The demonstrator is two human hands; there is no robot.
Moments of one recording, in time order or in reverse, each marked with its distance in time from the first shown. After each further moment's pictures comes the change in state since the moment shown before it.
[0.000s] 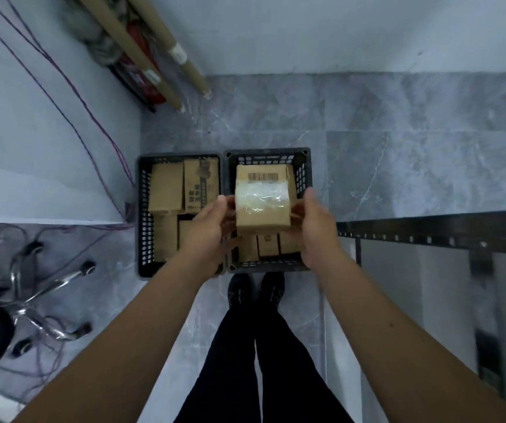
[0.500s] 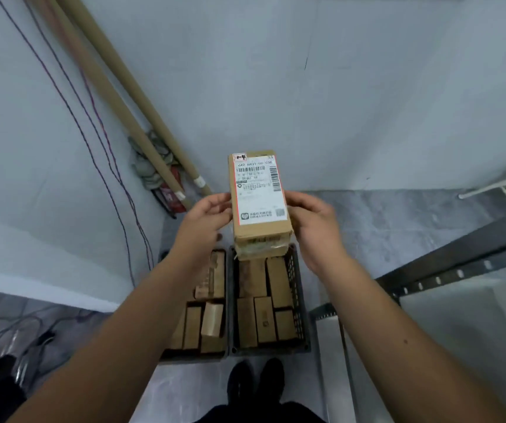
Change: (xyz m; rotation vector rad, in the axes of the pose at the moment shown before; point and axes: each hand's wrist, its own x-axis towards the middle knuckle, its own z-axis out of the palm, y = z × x) left_hand -0.181 0.168 0.010 0.099 -0.084 0.571; right_hand -0.180 -0.181 -0.011 0.089 -0.288 -0.665
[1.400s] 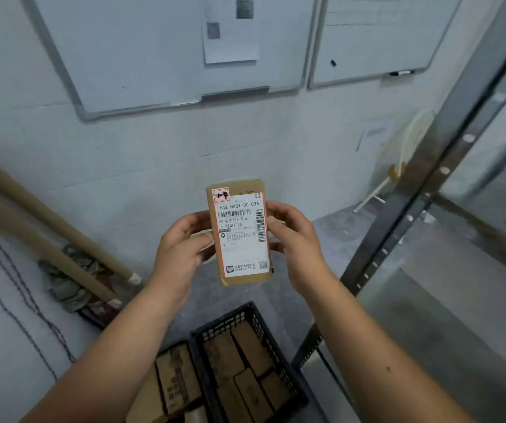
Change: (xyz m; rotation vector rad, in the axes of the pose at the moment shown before) left_hand -0.002 0.105 0.029 -0.039 -0.391 0.302; right_hand -0.049 -0.086 0.000 0.023 0.347 -0.355
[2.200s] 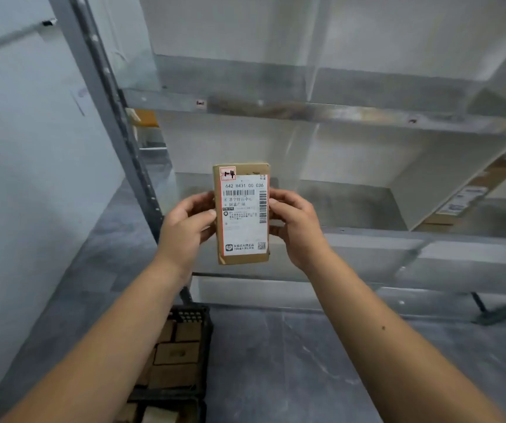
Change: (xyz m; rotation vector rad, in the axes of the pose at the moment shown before) left_hand -0.215 -0.045 0.126 0.118 -1.037 -0.187; right_hand -0.377 -0.027 -0.106 0.055 0.997 -0.048
